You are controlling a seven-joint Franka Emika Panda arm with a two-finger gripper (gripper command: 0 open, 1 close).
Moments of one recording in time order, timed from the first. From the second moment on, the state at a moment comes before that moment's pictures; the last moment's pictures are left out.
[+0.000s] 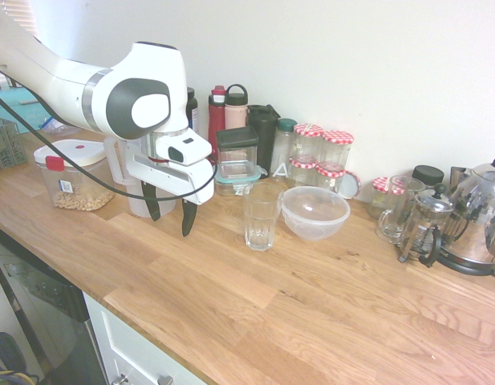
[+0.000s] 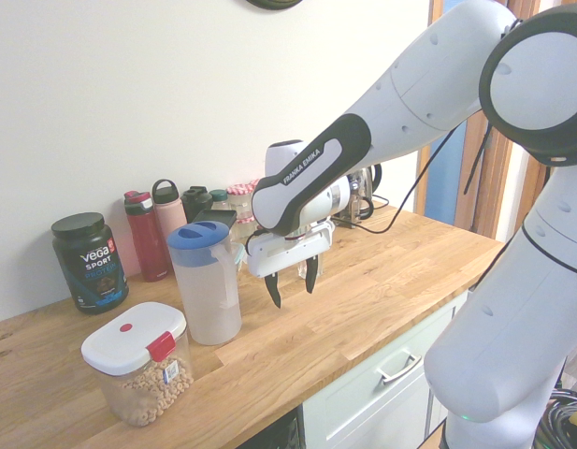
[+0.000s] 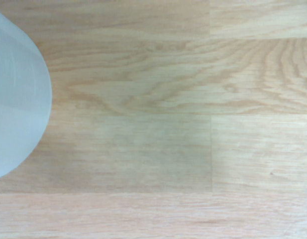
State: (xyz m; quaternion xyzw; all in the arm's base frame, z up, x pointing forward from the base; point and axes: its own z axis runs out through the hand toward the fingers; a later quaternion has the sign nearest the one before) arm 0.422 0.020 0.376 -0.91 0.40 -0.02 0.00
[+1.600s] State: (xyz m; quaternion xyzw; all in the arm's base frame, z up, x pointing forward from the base) arm 0.384 0.185 0.482 -0.89 0.40 -0.23 0.06
